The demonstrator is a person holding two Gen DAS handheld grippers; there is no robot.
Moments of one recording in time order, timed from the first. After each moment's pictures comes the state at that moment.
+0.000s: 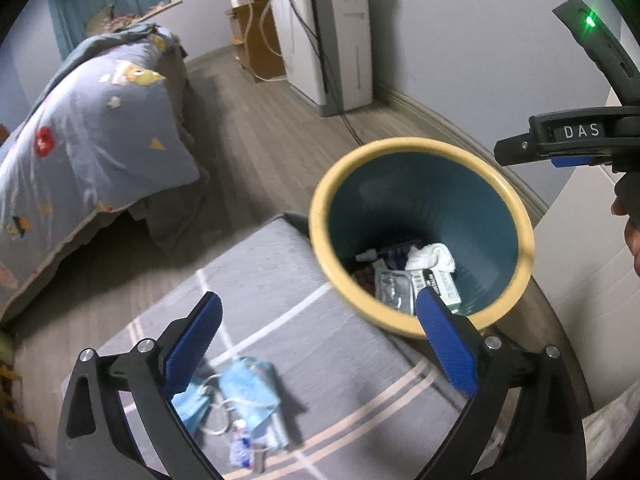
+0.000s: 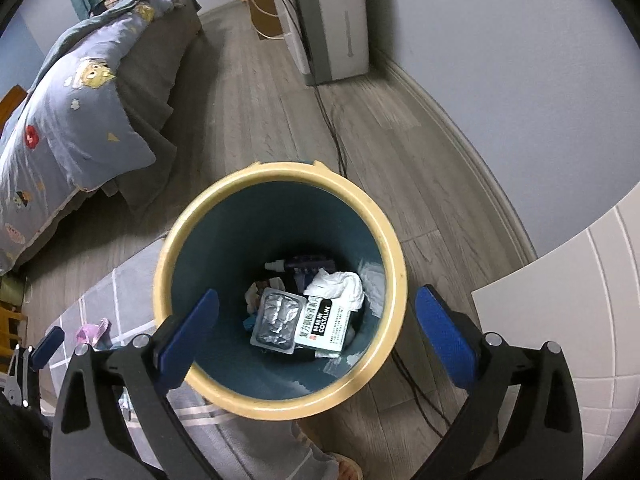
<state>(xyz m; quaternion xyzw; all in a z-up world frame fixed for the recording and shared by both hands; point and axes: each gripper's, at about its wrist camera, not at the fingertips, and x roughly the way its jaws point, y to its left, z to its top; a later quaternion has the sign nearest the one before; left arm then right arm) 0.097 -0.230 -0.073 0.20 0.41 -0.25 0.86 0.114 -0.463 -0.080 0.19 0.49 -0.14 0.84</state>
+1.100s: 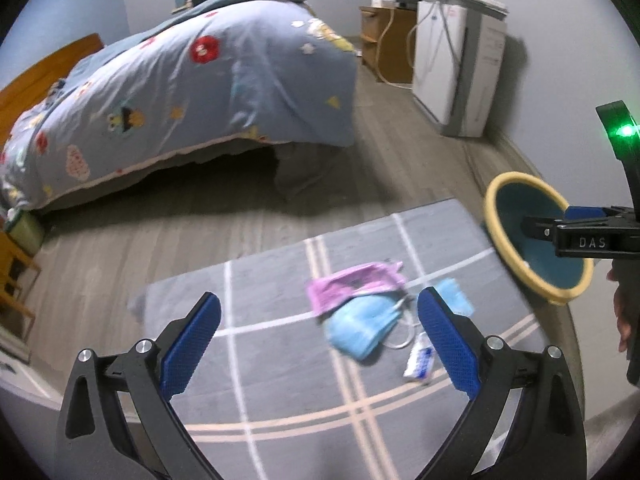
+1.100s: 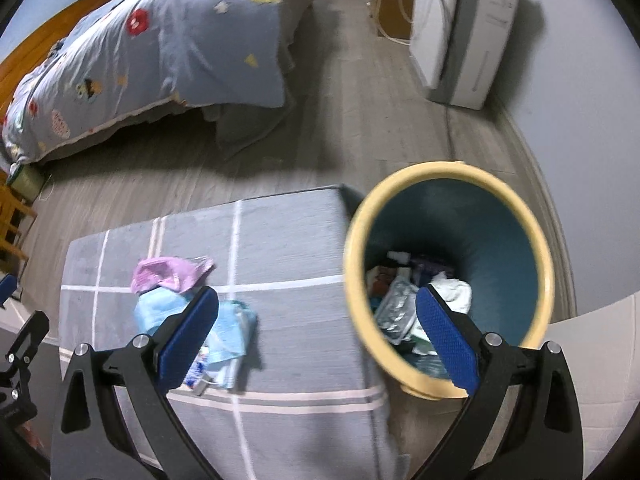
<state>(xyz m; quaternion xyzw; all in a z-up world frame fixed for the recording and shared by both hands) 0.099 -0.008 -0.033 0.10 0.42 -0.10 0.90 0.153 -0.256 -0.070 0.06 0.51 -0.02 0.86</state>
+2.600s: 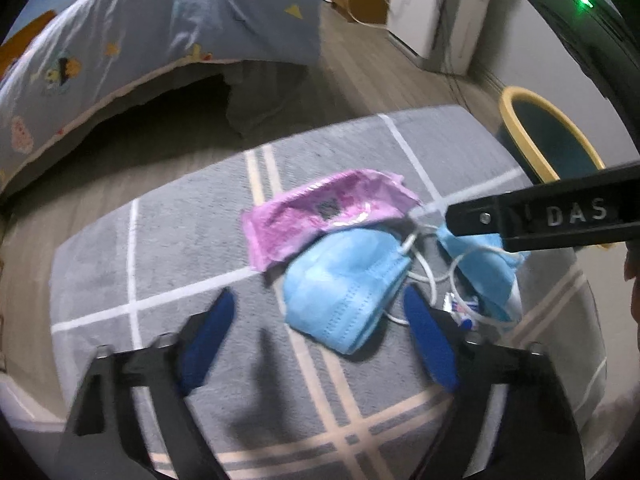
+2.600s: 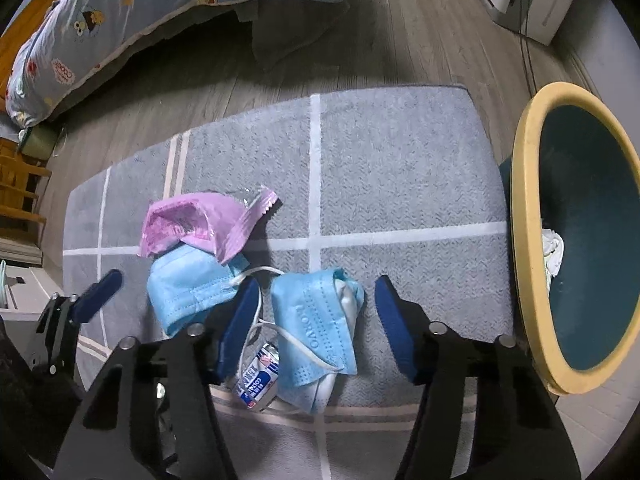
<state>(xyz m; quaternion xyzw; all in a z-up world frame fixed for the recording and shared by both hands) 0.131 -0.038 -0.161 0.10 0.51 -0.16 0.84 0.202 -0.185 -0.164 0.09 0.63 0.05 0.77</state>
